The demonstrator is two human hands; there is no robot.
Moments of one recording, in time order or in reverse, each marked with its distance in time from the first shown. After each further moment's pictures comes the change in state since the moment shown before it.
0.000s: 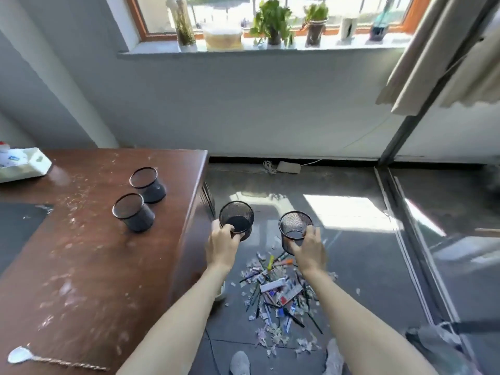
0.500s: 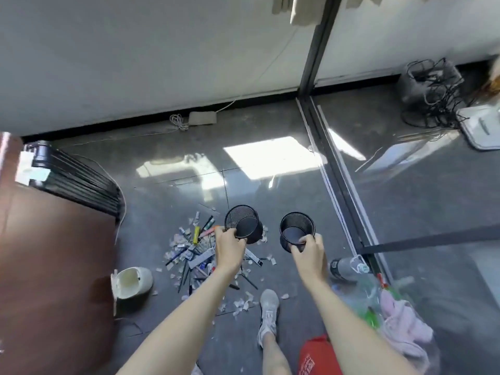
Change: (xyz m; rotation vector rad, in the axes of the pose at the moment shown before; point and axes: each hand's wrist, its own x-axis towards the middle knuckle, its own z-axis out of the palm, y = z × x) left_hand -0.044 0.209 0.333 -0.068 -0.498 -0.073; right_hand 0.078 0.340 -0.058 0.054 0.027 0.481
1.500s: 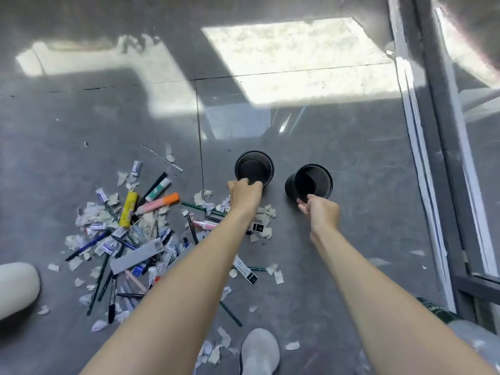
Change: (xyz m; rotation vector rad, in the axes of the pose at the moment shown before) left_hand 0.409 -0.155 0.380 -0.379 -0.149 -0.390; right_hand 0.375 0.167 0.400 0.866 -0.085 0.647
